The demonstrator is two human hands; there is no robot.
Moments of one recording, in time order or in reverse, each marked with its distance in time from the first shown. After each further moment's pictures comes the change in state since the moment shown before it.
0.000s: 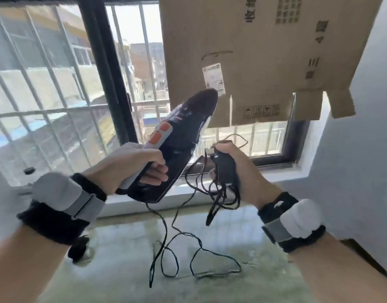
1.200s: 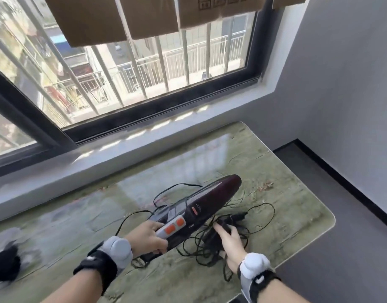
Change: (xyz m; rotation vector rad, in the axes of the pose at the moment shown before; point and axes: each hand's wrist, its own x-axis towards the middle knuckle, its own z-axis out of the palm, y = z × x) left_hand 0.161 -0.343 0.100 0.648 -0.806 -0.399; right_hand -0.028 0.428 -0.145 0.140 0.957 0.662
